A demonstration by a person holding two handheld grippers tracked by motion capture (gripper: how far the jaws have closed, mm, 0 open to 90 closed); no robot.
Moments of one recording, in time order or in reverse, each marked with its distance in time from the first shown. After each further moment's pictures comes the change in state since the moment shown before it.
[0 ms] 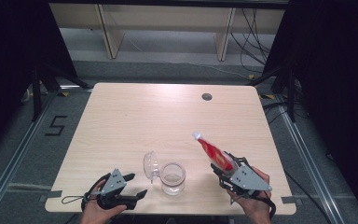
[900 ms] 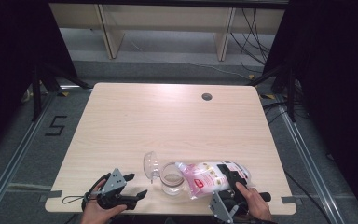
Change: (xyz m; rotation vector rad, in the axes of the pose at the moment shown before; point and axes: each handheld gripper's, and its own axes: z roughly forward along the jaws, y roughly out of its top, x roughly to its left) left arm 0.002 -0.001 0.001 0.017 0.002 0.012; right arm 0.051 0.022 -0.014 0.337 -0.119 -0.737
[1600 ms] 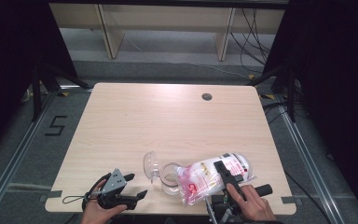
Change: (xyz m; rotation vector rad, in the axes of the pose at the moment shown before) left arm -0.001 -0.001 0.001 0.009 -0.003 -0.031; right arm -0.005 0.014 0.000 0.061 -0.077 -0.366
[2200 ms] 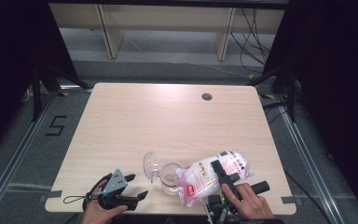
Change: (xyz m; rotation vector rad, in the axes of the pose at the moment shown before) left arm 0.001 0.000 0.001 0.016 -0.006 0.052; right arm -0.002 0.006 0.006 0.001 -0.028 -0.174
